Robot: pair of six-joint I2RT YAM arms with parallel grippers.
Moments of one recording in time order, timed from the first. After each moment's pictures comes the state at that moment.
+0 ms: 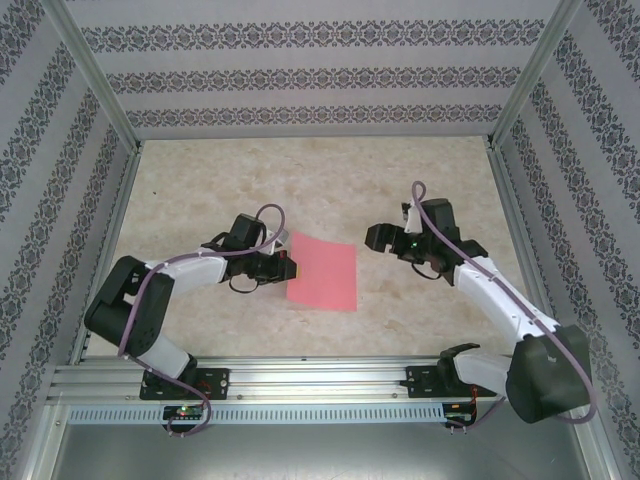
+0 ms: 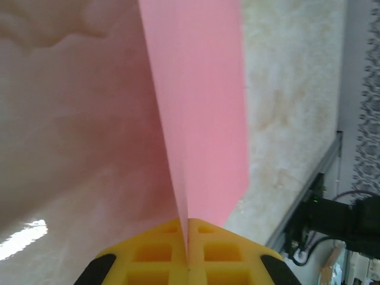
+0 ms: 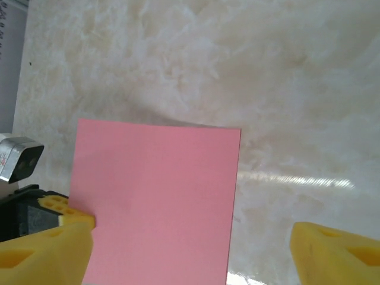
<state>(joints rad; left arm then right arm) -0.46 1.58 0.73 -0.12 0.70 -0.60 0.28 1.19 0.73 -0.35 -0.41 0.52</state>
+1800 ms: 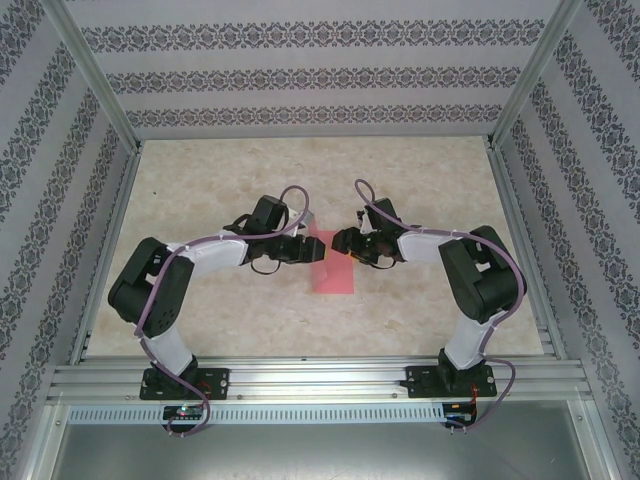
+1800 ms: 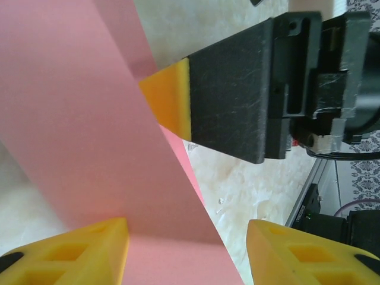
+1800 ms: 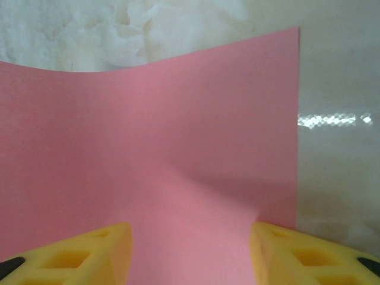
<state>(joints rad) -0.54 1.74 0.96 -0.07 0.70 -0.56 0.42 1.78 0.86 -0.01 -0.47 0.71</state>
